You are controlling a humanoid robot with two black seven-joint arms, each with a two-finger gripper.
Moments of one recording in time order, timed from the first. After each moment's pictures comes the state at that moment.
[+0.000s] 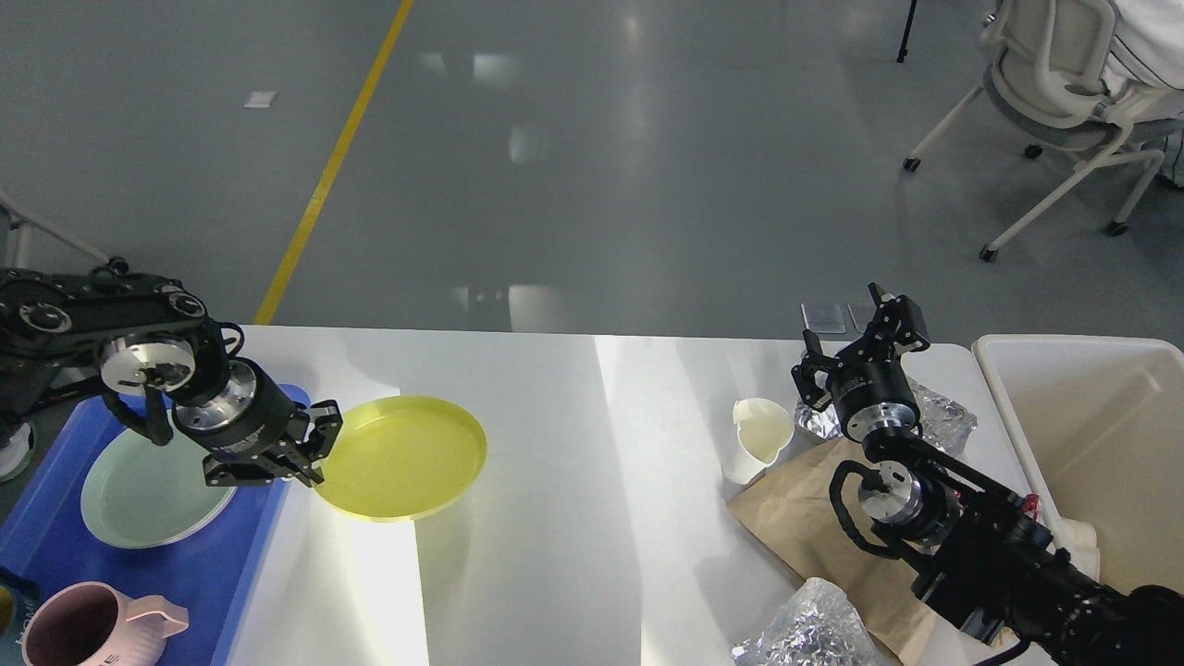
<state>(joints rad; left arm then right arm) -1.48 0.67 0.58 -1.18 0.02 -0.55 0.62 0.59 -0.15 0.61 0.62 0.12 0.07 0.57</state>
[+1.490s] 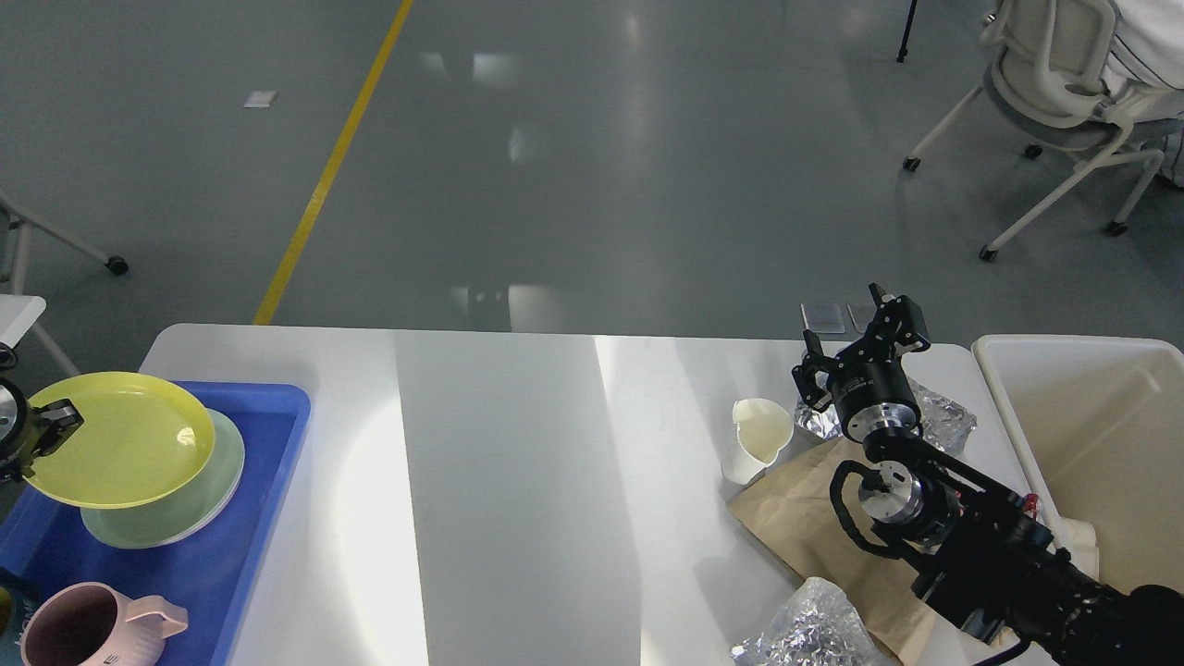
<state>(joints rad) -1.31 0.90 0.57 -1.03 0.30 -0.23 0.72 0.59 -0.15 0.61 0.62 0.12 0.07 0.56</state>
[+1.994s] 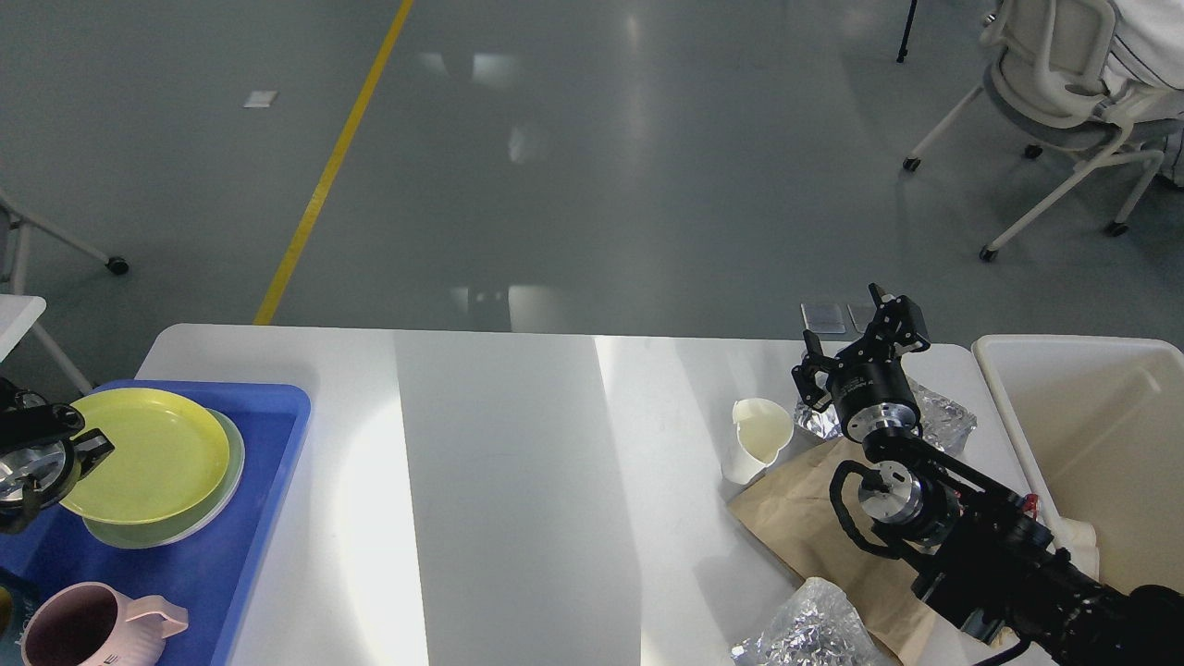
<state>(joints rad) -1.16 0.78 0.57 -1.01 0.26 0.06 0.66 0.59 -0.15 0.61 0.62 0.12 0.07 0.56</state>
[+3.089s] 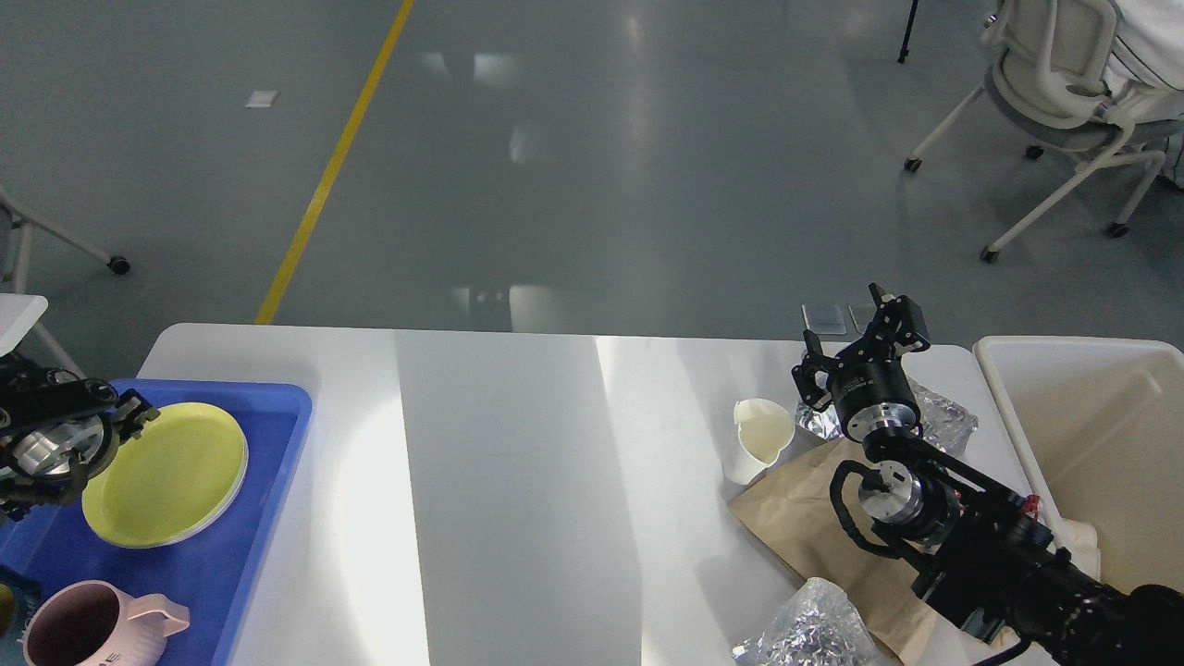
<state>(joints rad) -1.18 0.77 0.45 -1.00 0.21 0.08 0.67 0.59 -0.15 0.61 0.62 0.12 0.07 0.56</state>
